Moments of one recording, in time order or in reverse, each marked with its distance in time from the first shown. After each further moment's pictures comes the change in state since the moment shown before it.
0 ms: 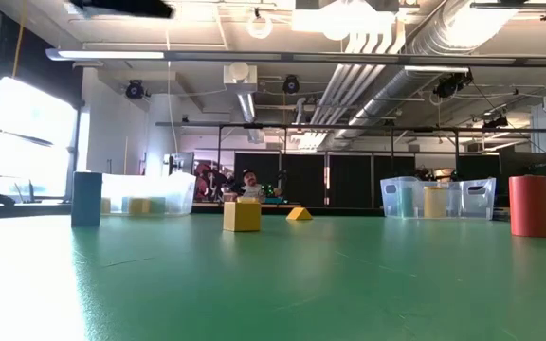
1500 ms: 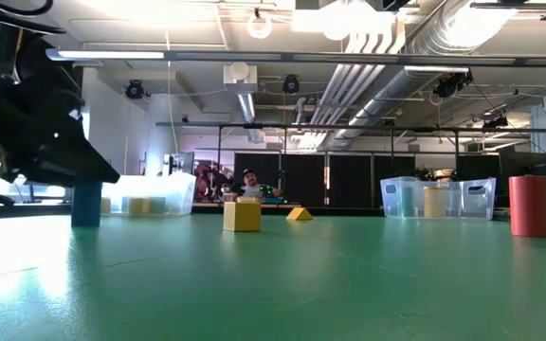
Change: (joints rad) left arm 0.064 -0.046 -0.508 -0.137 0.077 -0.968; right arm -0.003 0.000 0.000 -0.066 0.000 0.047
